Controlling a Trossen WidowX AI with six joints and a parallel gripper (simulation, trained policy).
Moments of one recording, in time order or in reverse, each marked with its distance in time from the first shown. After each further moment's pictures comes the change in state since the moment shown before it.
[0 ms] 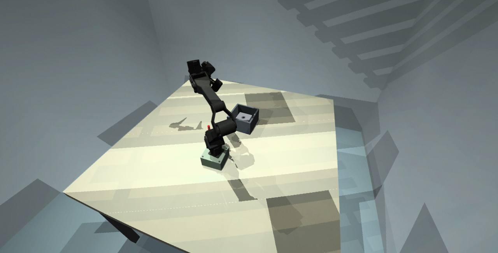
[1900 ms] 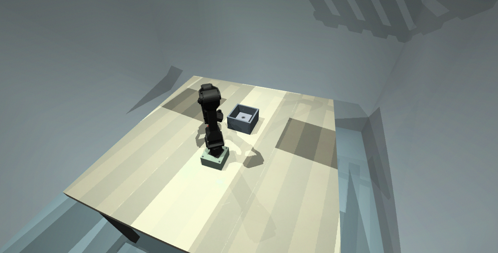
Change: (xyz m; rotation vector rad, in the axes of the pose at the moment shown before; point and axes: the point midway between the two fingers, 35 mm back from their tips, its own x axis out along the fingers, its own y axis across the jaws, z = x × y) arm 0.001 -0.183 -0.266 0.500 0.791 -0.941
